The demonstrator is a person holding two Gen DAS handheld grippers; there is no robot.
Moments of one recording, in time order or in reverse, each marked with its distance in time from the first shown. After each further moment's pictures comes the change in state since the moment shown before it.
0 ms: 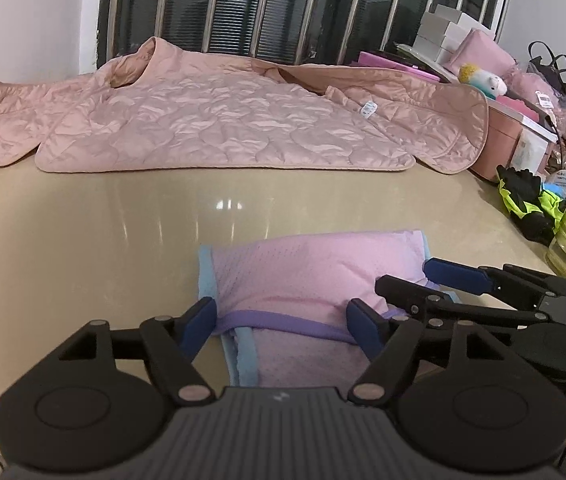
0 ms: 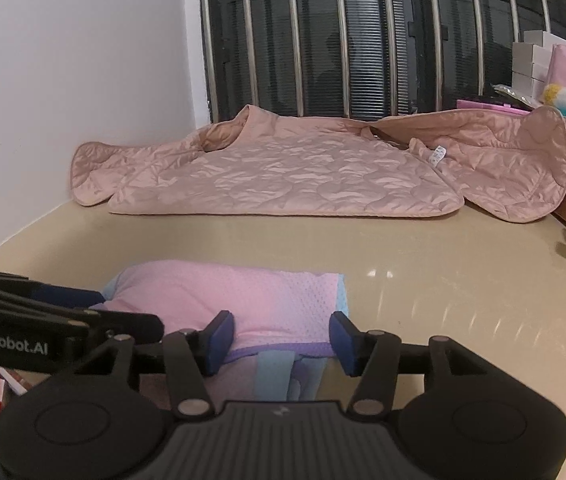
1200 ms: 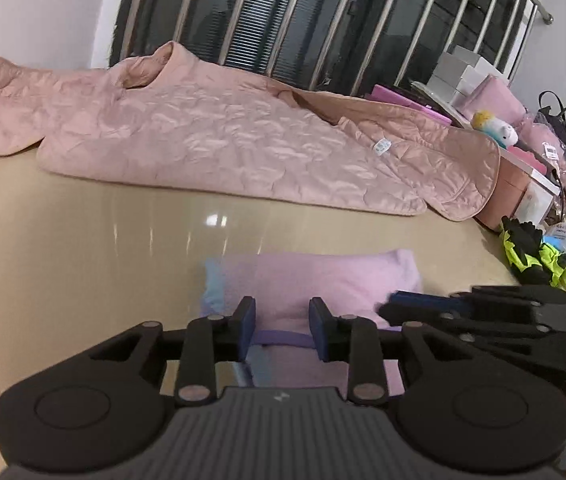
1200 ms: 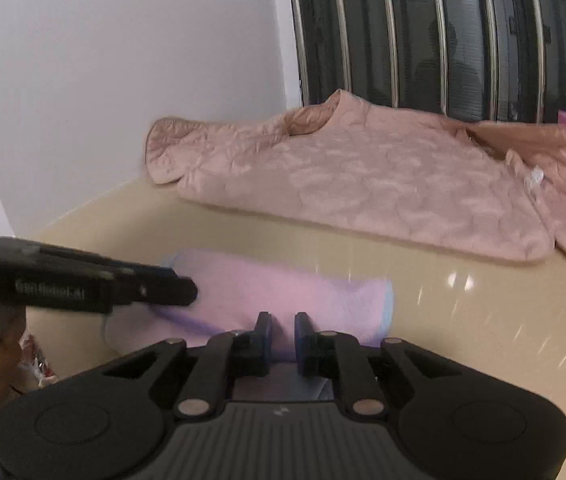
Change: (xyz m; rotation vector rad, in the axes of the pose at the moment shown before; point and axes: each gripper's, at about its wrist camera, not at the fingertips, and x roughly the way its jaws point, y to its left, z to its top) left arm 0.011 0.029 0.012 -0.112 -0.064 -0.043; right arm 0.029 -0.022 0.035 -0.139 0.074 0.304
